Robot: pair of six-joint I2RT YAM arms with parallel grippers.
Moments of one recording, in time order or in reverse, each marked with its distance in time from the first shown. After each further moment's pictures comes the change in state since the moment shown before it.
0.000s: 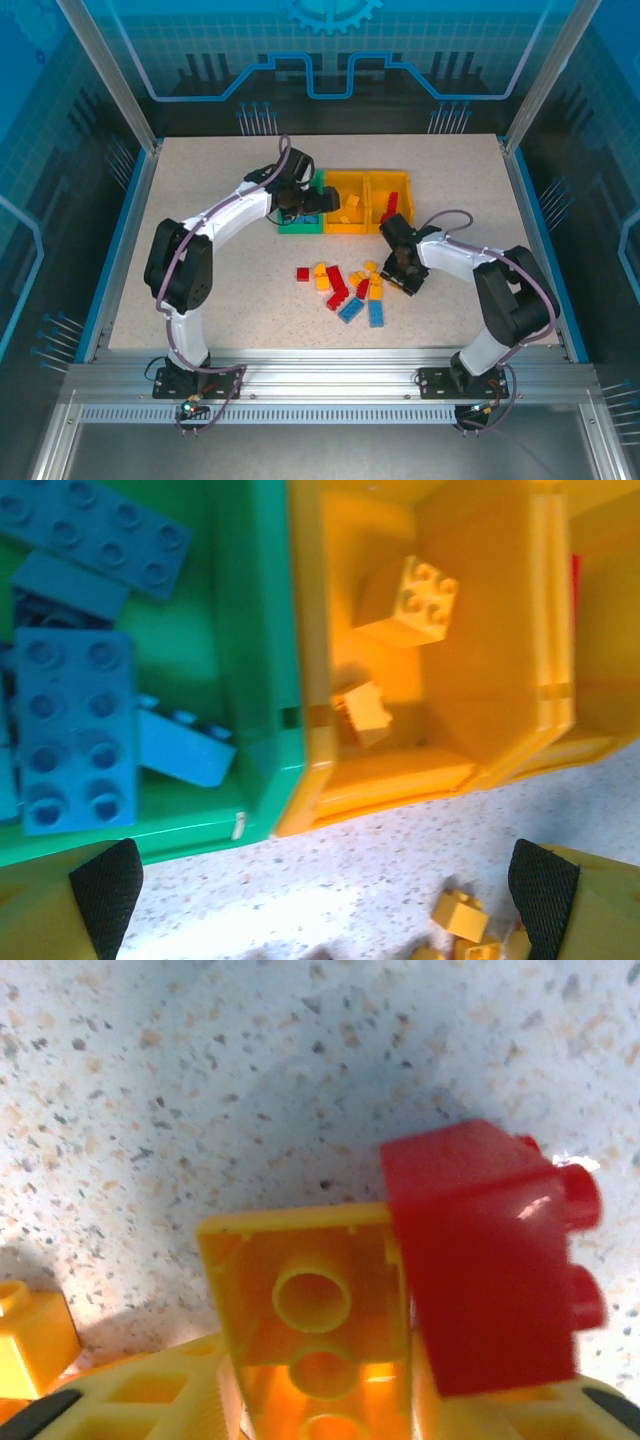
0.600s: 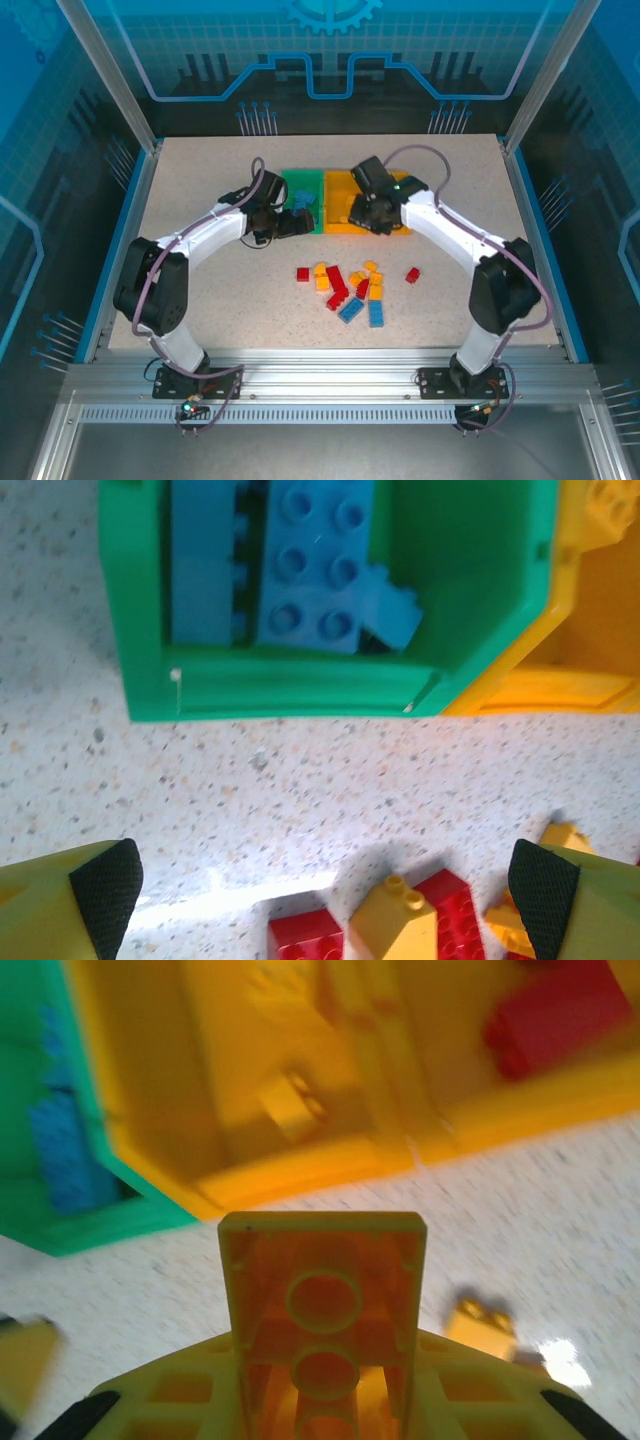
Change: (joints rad) left arm 0.066 -0.204 -0.326 0.030 -0.009 0.000; right arm 0.091 0.134 0.615 -0.134 0.030 -0.248
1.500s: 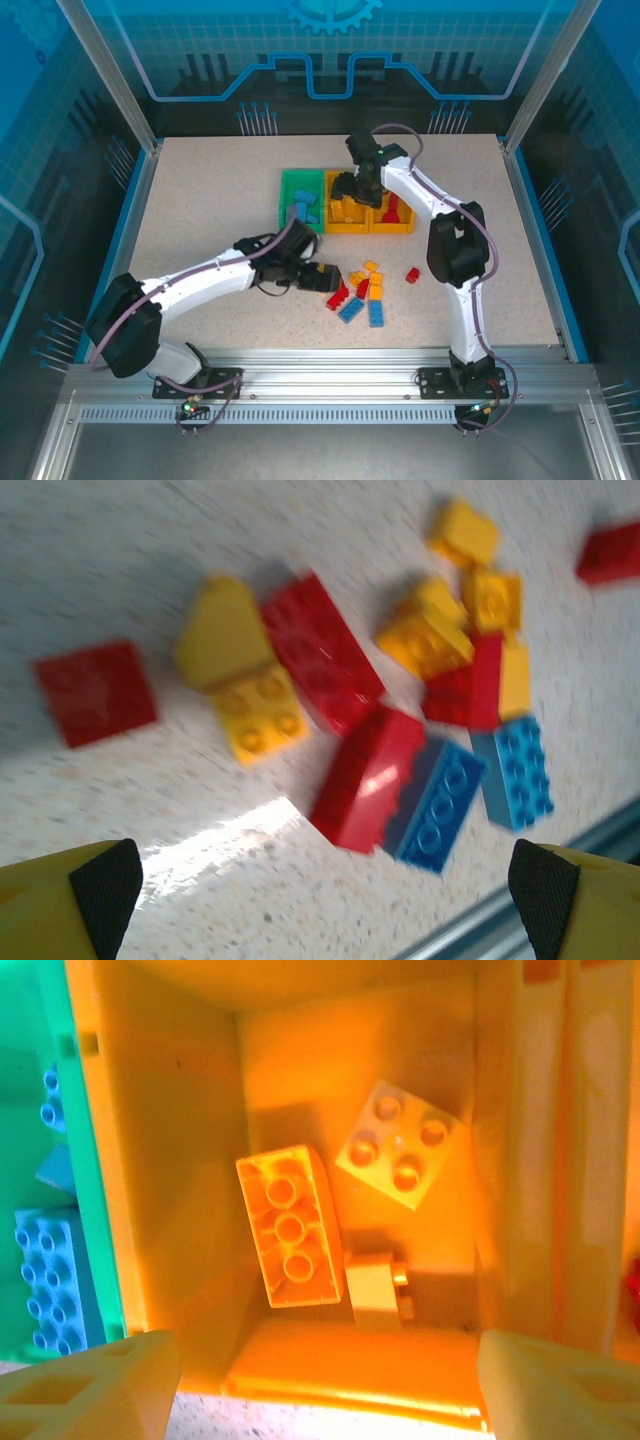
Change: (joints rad) left arm -0.397 -0.248 -0.239 0.005 -0.002 -0.021; right arm -0.112 0.401 0.428 -0.116 -0.150 -0.272
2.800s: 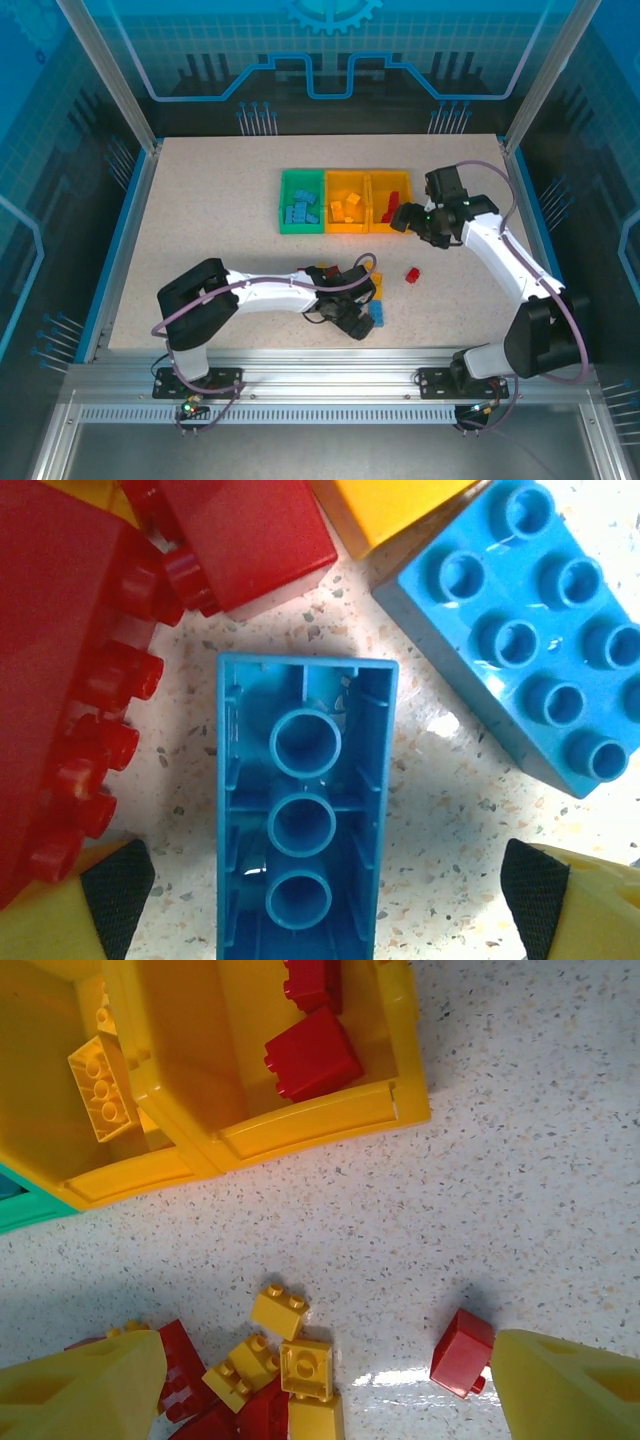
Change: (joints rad) left arm -0.299 0.368 0.146 0.046 -0.177 0.160; right arm -0.217 -0.769 -0.793 0.137 -0.010 -0.016
